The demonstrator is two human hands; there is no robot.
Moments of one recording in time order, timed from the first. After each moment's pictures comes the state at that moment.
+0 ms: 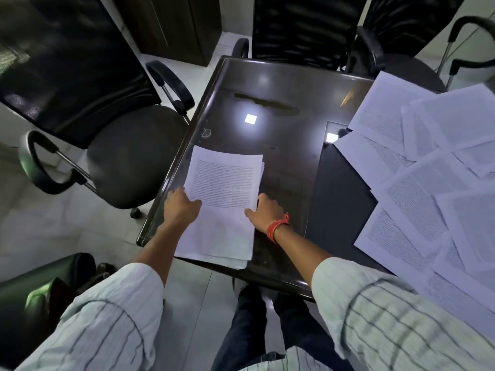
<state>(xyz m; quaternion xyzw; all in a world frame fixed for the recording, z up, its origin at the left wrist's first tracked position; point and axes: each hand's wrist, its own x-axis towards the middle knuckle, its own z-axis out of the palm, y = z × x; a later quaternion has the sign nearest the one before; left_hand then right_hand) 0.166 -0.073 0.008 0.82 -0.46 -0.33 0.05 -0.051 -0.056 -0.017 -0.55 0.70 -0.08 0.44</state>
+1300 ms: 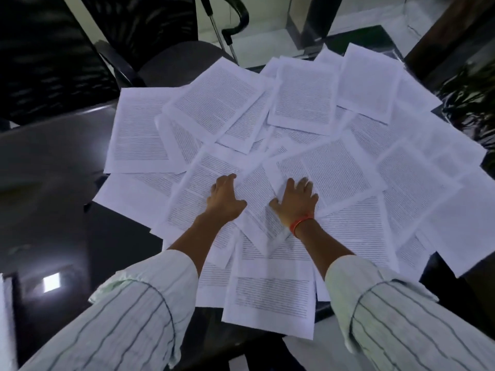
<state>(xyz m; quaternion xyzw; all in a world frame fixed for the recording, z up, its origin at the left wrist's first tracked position) -0.492 -0.080 -0.024 0.48 -0.76 -0.43 -0.07 -0.638 0.041 -0.045 -0.34 0.92 0.06 0.19</state>
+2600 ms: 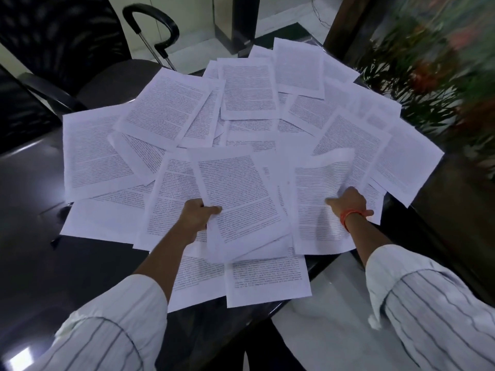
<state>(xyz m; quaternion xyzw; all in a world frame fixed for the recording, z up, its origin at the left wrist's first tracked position) -0.445 -0.064 -0.019 0.47 -0.54 -0.69 -0.04 -0.699 0.222 -0.022 0.05 0.97 -0.13 0.18</state>
